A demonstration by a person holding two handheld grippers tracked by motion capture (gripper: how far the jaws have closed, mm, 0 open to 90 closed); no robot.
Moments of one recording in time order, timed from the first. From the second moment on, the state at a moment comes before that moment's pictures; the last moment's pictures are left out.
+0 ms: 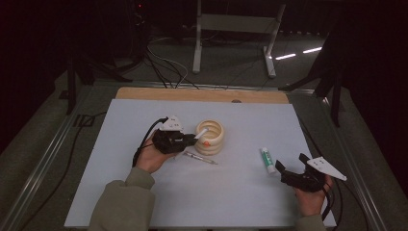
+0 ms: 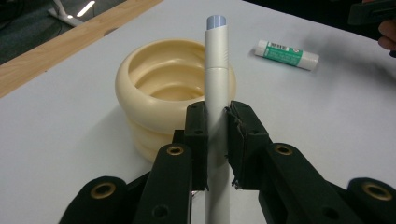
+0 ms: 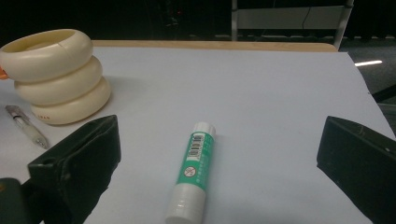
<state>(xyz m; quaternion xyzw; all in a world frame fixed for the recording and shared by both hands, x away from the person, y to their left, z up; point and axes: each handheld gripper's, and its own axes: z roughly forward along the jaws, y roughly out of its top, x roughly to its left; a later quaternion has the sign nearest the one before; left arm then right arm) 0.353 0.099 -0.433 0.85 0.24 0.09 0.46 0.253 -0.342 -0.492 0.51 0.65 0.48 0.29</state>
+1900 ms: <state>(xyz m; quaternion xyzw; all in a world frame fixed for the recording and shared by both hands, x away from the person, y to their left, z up) 0.371 0.082 -0.412 0.83 0.25 0.11 0.48 0.253 -0.342 -0.492 0.51 0.65 0.48 0.29</state>
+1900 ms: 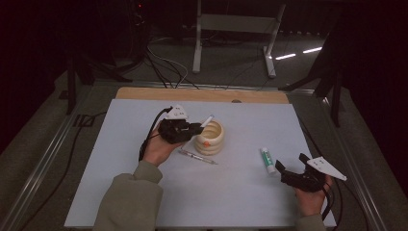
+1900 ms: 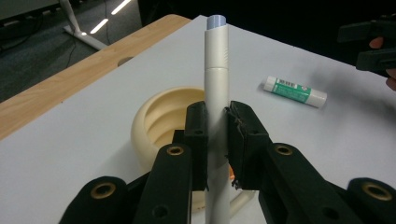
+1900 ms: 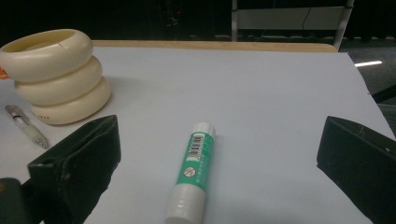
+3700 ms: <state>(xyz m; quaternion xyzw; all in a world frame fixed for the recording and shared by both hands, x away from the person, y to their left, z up) 0.396 0.059 -0.389 0.82 0.27 0.13 0.48 0.253 -0.342 -0.492 0.51 0.65 0.48 0.29</state>
